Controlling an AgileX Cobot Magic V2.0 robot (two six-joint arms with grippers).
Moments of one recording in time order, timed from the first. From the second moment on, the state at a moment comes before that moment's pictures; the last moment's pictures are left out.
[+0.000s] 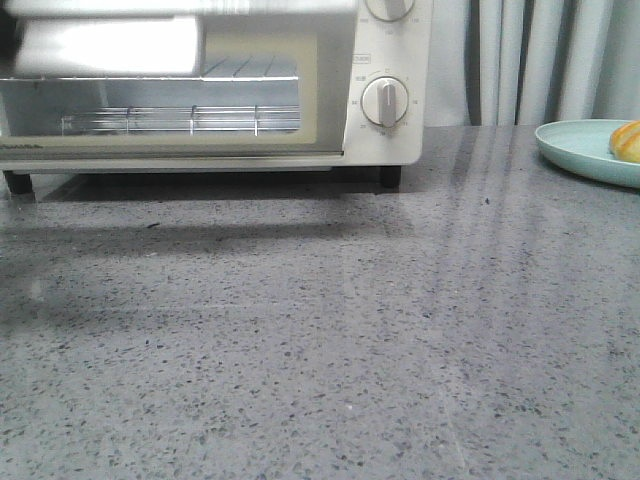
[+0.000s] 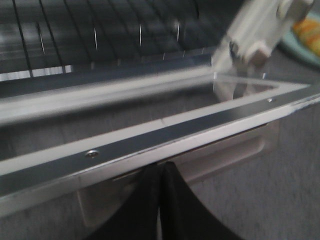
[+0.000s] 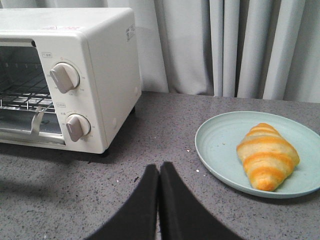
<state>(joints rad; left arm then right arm) -0.41 0.95 -0.72 -0.26 0.49 0.15 0.16 0.41 -0.43 0.27 0.22 -0.25</state>
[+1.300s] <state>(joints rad) -0.41 0.28 -0.57 -0.16 0.61 0.15 -0.20 1.20 -1.01 0.33 0.53 -0.25</state>
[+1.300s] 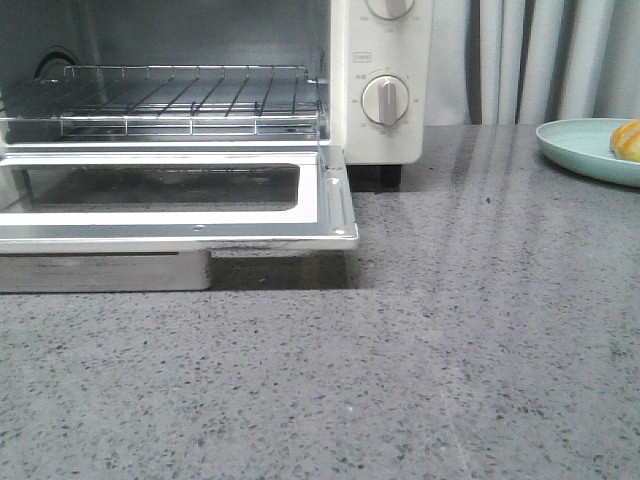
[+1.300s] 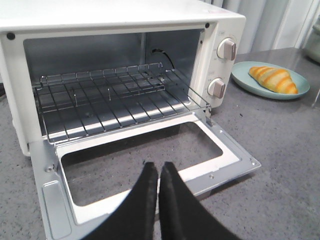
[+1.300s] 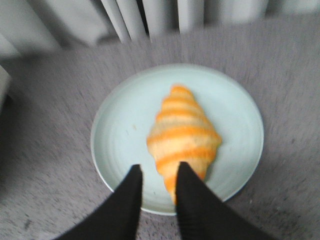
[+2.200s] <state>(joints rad) -0.41 0.27 -0.57 -0.16 0.63 0.15 -0.20 1.59 -1.03 0.34 0.38 -0.24</state>
